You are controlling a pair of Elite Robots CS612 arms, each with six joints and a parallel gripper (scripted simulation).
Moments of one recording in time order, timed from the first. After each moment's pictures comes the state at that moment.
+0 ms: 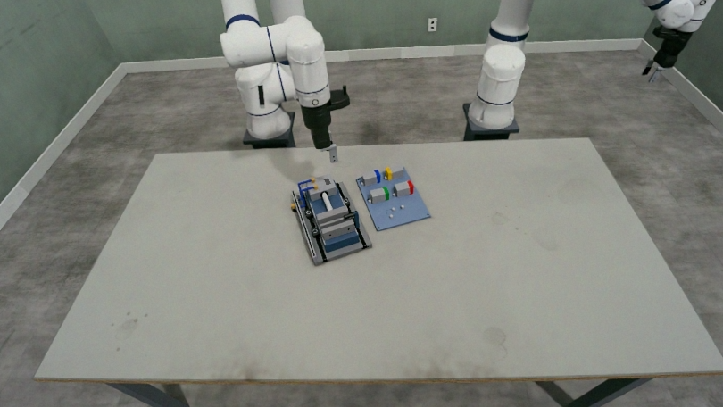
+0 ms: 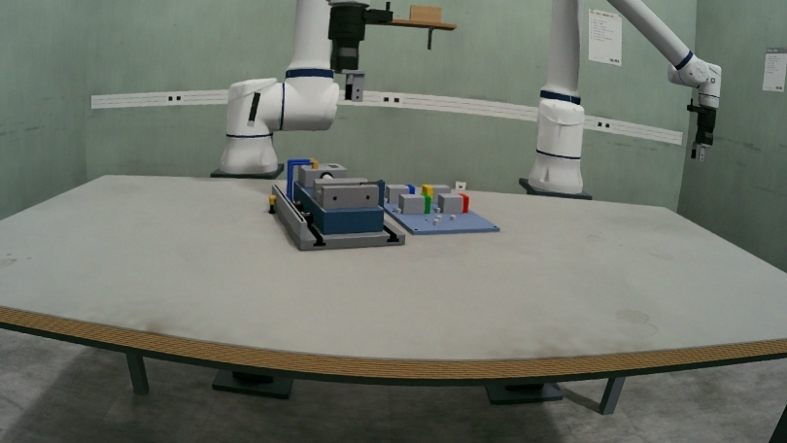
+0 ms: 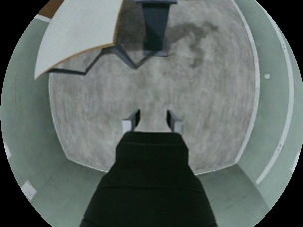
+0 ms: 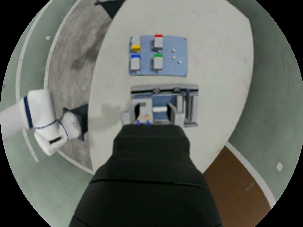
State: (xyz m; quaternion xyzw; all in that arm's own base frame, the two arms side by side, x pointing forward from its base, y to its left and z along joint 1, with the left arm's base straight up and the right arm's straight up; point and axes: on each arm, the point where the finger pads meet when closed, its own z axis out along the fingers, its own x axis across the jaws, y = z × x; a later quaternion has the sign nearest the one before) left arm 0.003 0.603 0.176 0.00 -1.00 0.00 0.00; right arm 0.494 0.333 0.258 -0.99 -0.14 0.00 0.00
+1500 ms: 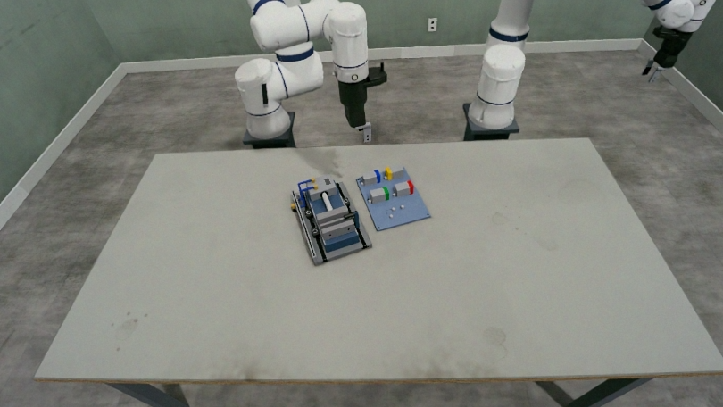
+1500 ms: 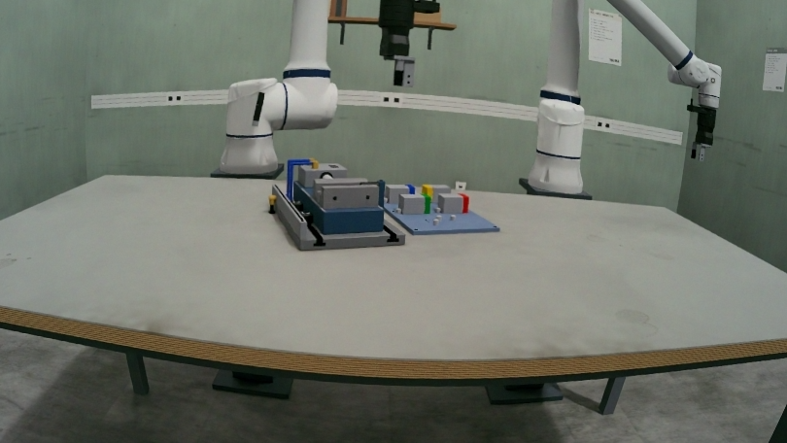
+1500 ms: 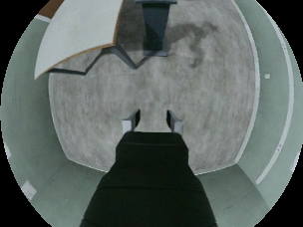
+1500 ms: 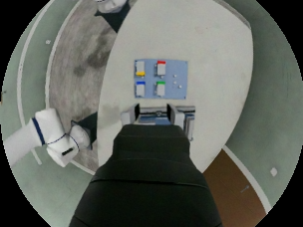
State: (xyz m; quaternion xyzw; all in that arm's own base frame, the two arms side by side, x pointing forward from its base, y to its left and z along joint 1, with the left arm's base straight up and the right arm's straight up) left arm 0.003 0.603 0.176 0.00 -1.00 0.00 0.00; right arm 0.449 0.434 0.294 -0.99 -0.14 0.00 0.00
